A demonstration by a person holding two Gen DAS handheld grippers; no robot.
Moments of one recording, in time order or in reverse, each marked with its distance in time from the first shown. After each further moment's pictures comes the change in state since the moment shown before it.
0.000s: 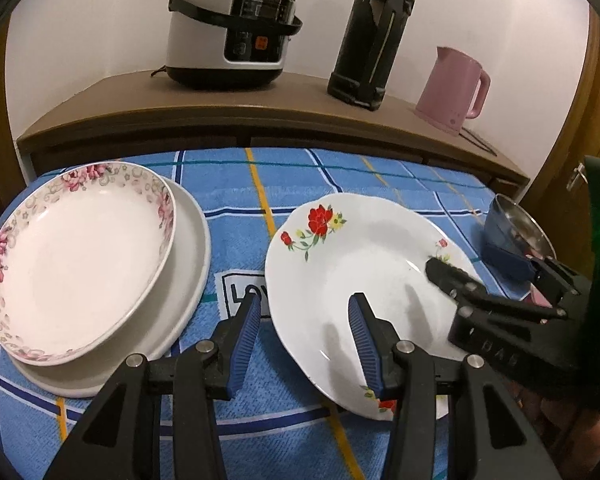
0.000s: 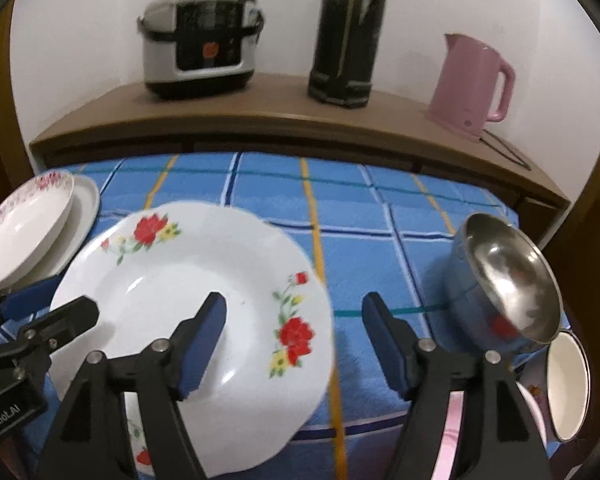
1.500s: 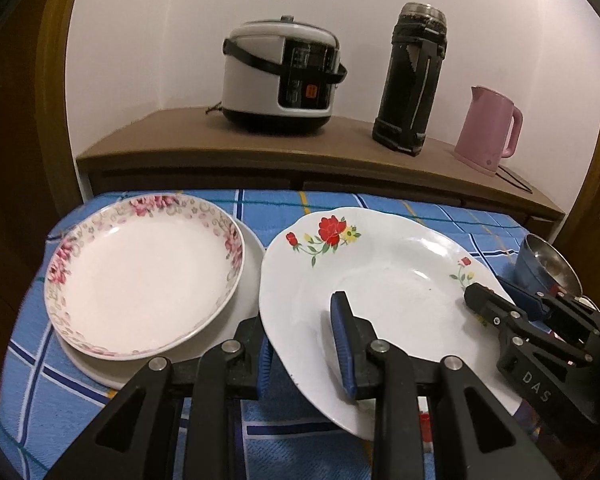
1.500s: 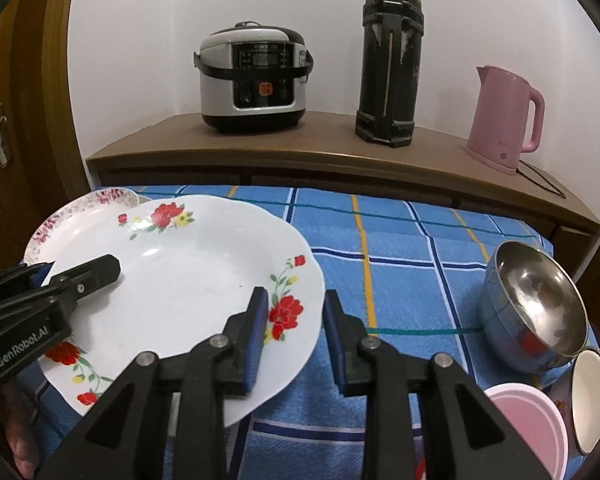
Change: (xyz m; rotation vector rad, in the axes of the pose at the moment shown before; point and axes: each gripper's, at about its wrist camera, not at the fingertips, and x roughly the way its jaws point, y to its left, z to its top) left arm -0.028 0.007 -0.005 -0.039 -0.185 0.171; right arm -0.031 0.001 -0.013 -0.023 -0.199 0.162
